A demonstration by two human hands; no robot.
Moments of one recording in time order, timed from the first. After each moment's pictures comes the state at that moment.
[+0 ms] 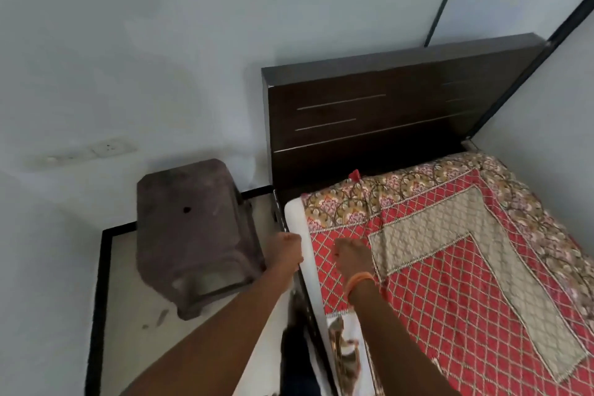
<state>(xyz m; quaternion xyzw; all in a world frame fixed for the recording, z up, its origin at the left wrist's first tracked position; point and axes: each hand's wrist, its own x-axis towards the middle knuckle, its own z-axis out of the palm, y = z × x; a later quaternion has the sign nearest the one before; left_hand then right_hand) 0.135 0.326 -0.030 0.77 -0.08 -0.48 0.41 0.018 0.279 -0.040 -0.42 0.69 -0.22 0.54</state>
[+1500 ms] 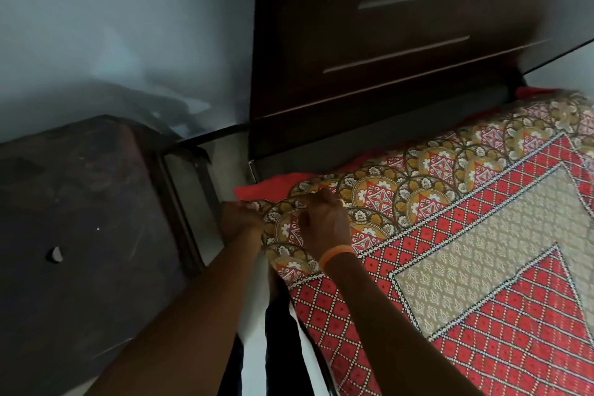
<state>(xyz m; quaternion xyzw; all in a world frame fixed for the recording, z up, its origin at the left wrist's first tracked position) 0.311 0.099 -0.360 0.89 0.00 -0.40 0.23 0.177 0.065 -0.313 -0.80 0.56 0.03 0.21</state>
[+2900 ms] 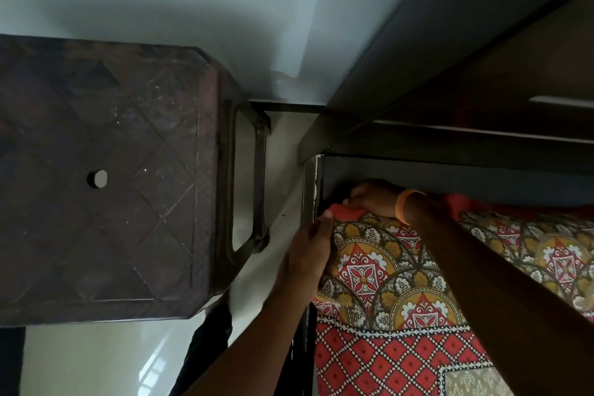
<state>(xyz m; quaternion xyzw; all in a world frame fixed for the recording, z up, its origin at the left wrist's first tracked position) 0.255 0.121 -0.399 0.72 0.05 -0.55 0.41 0.234 -0.066 -0.381 -0.75 0.32 0.45 0.37</state>
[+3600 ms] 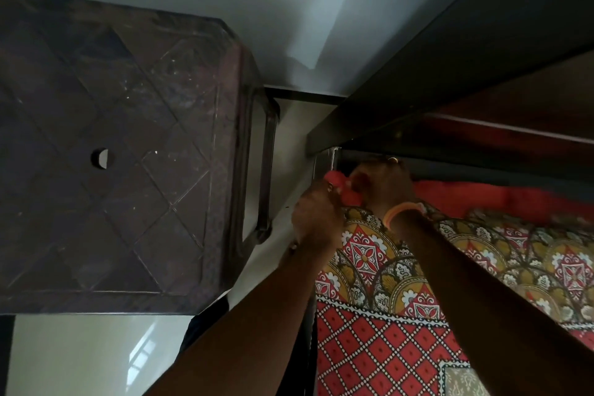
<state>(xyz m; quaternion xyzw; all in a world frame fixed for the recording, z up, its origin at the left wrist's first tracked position) 0.286 0.090 -0.413 0.90 -0.14 -0.31 0.28 0.246 -0.037 -0.385 -0.91 0.30 0.16 0.23</state>
